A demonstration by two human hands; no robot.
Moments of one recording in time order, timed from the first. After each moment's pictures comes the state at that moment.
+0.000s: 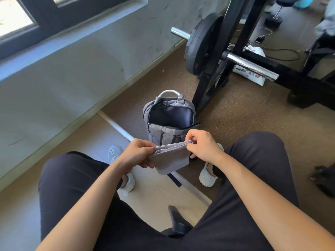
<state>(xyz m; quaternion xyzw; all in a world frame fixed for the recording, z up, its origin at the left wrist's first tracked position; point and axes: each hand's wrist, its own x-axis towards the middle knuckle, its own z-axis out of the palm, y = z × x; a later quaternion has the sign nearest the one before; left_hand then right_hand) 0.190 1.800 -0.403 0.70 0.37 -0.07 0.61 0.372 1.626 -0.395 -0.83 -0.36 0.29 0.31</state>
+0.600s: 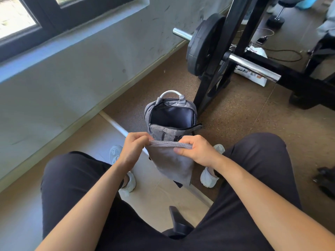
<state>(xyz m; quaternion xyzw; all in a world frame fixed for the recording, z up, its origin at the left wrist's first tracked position) 0.196 1.805 -0.403 0.68 0.35 0.14 0.62 0.358 1.631 -0.393 -0.73 -0.42 0.38 0.39</state>
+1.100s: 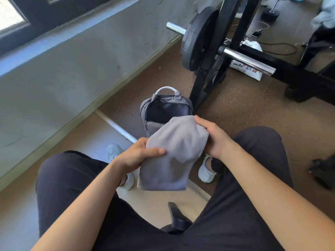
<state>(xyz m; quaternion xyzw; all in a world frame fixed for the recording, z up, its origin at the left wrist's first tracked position) 0.191 1.789 -0.393 0.60 0.22 -0.07 0.77 0.380 1.625 -0.359 -0.52 0.03 0.57 0.64</state>
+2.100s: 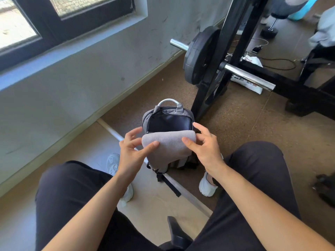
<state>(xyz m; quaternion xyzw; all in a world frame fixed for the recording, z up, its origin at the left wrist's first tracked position) 0.199 1.796 -0.403 0.70 0.37 0.24 0.57 0.372 1.632 -0.397 -0.80 -0.27 0.21 0.50</state>
